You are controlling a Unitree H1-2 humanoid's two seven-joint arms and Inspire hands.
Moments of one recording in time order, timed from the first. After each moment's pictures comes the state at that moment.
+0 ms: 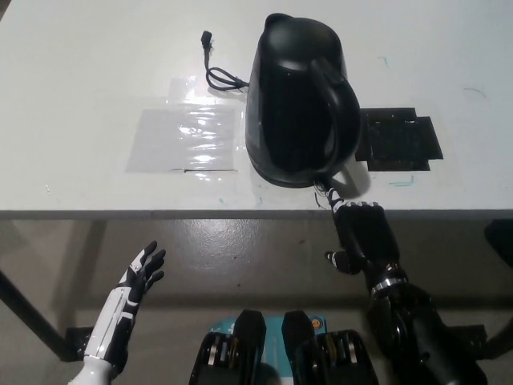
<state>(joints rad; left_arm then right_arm) 0.04 0.14 -0.01 -0.03 0.01 -0.21 -0.09 -0.46 -0.12 0.40 0.52 -0.95 0.07 -0.27</state>
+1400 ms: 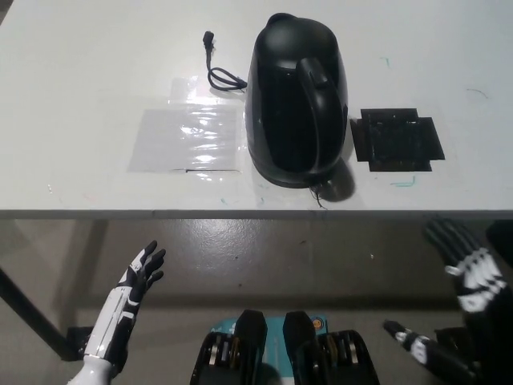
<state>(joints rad) 0.04 0.14 -0.01 -0.03 0.02 -0.21 -0.09 0.16 -0.30 0.20 -0.43 -0.64 -0.33 -0.30</state>
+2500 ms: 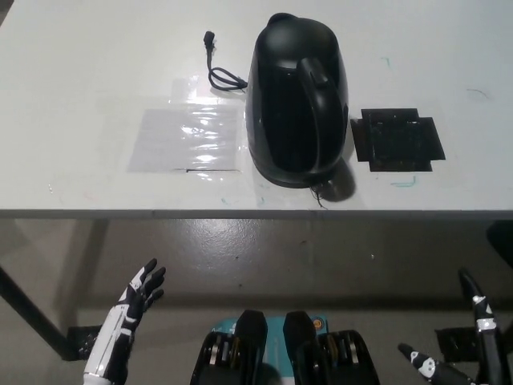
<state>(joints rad) 0.10 0.14 -0.03 -0.03 0.00 -0.21 -0.09 0.14 -0.25 0.23 0.07 -0.16 -0.42 -0.37</state>
